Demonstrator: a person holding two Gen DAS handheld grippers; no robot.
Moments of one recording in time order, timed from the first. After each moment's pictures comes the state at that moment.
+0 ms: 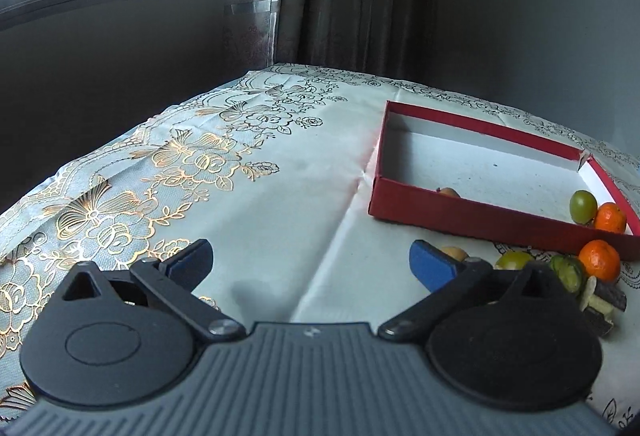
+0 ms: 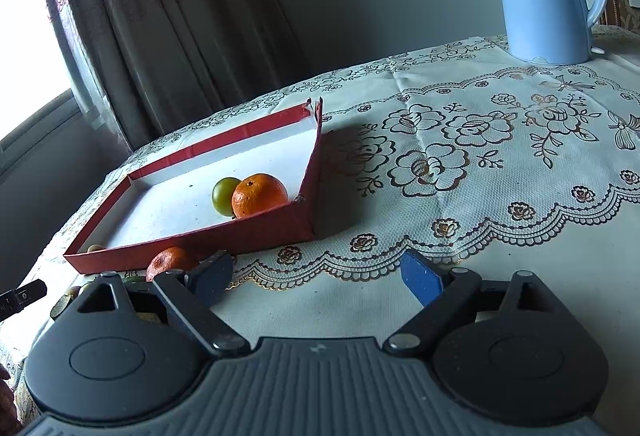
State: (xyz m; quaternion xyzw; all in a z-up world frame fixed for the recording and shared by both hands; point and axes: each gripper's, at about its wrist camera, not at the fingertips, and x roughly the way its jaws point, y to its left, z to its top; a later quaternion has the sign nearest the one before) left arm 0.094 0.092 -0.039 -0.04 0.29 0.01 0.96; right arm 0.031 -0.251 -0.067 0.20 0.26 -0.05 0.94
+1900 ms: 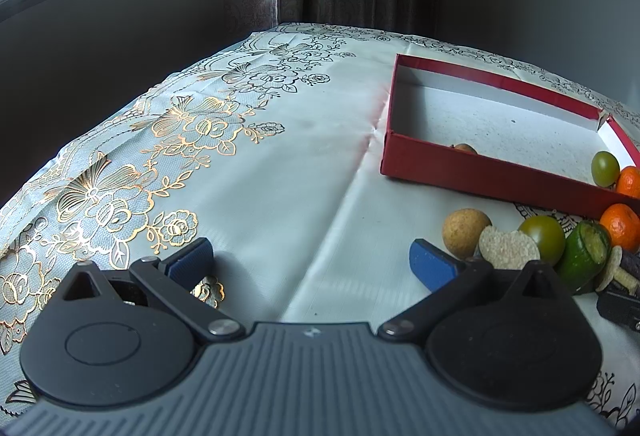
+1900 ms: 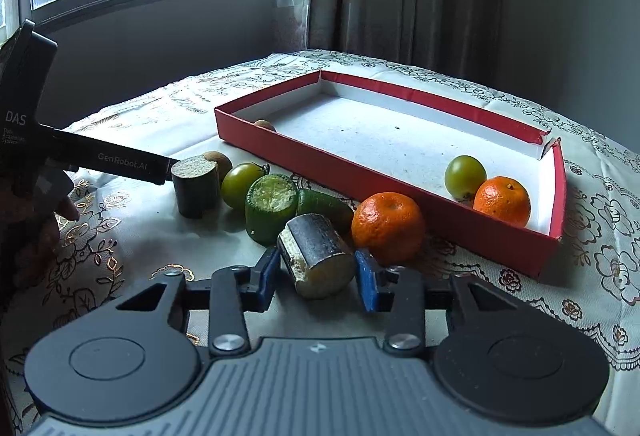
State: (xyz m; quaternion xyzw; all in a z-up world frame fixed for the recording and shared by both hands) left arm 0.103 0.083 -0.046 -0.01 0.34 0.02 0.94; right arm 0.051 -0.128 -0.059 -0.06 0.30 0.18 0.94
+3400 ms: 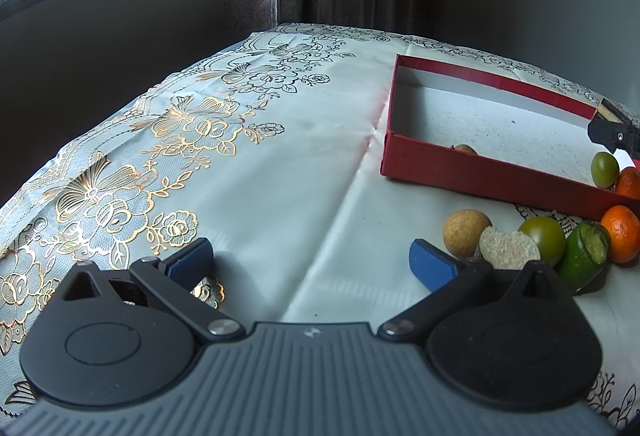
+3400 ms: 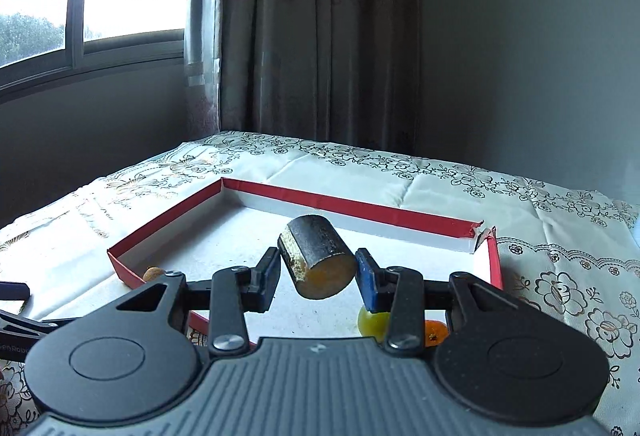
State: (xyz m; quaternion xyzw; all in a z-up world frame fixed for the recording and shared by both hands) left arm 0.103 0.083 -0.046 -0.01 0.34 0.02 0.94; right arm 0.132 -0.147 -0.023 -0.01 0.23 0.06 0.97
